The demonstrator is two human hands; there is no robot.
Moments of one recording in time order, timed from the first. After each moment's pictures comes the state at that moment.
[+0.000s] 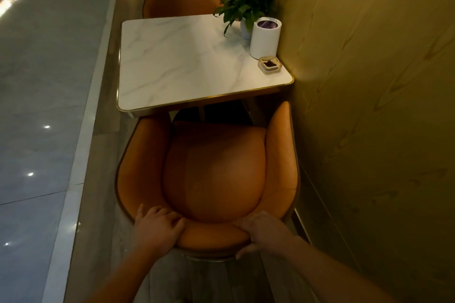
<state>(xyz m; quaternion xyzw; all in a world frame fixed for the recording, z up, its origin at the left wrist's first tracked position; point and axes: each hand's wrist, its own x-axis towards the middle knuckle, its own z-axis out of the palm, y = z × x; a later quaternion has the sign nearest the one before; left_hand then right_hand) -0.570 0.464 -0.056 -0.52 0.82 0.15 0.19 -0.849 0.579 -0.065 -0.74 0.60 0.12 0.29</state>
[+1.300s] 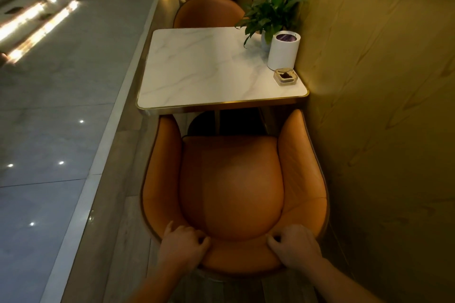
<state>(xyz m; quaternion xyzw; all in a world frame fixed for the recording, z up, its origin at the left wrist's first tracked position) -0.638 0.537 -0.068 -0.54 0.78 0.25 0.17 -0.921 0.623 -0.069 -0.60 0.76 0.04 0.24</state>
